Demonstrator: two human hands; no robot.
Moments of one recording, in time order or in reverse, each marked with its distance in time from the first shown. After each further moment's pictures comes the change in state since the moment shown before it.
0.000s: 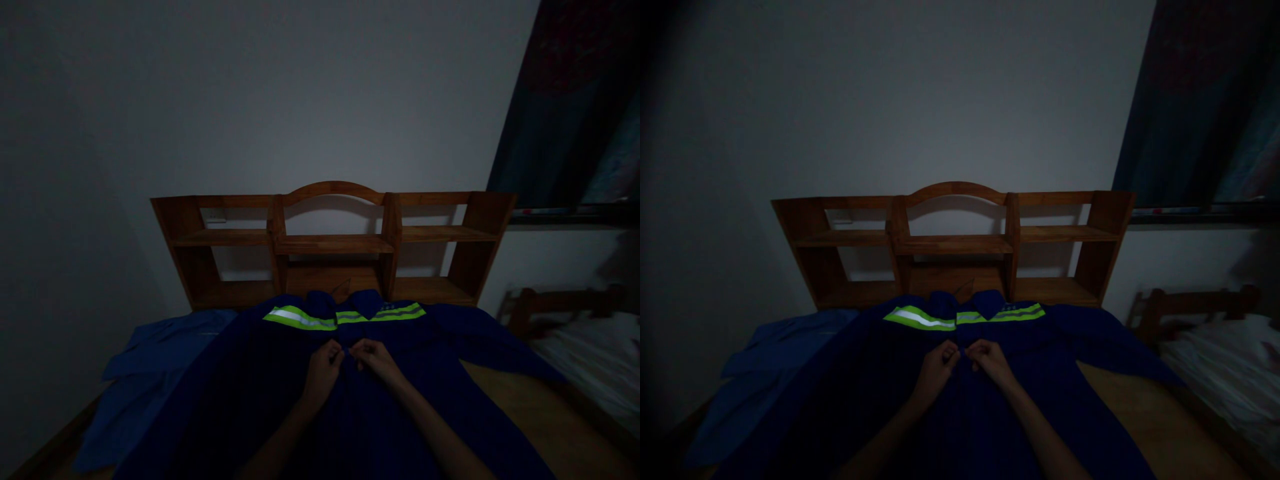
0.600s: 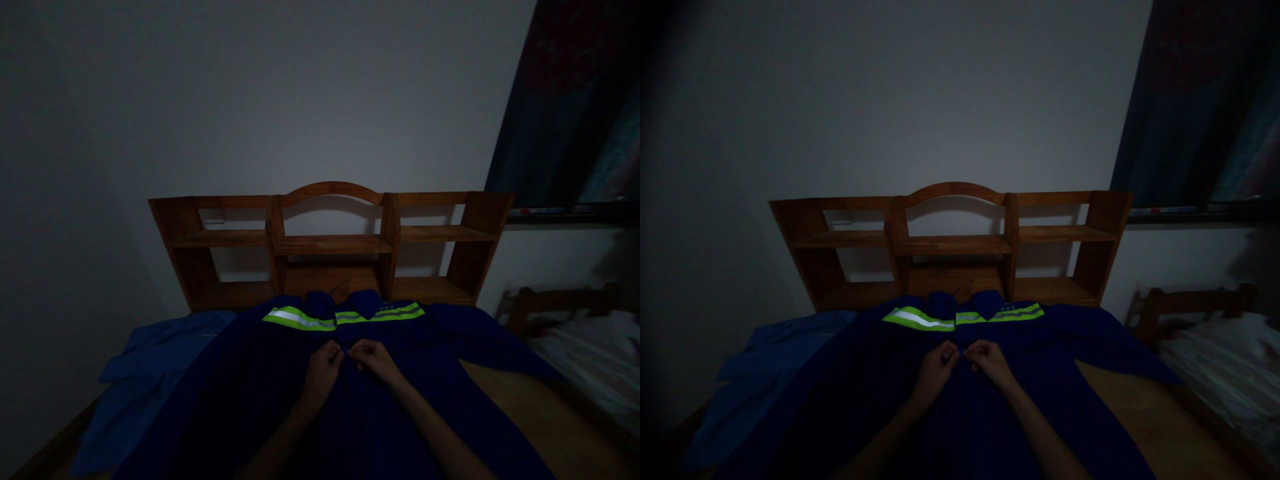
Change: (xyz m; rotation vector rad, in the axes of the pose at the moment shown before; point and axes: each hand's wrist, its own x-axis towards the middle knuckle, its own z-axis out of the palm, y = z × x) left_hand -0.001 0.004 -0.001 0.022 0.022 0.021; right_hand -0.002 -0.001 0.000 0.018 -0.013 -0.016
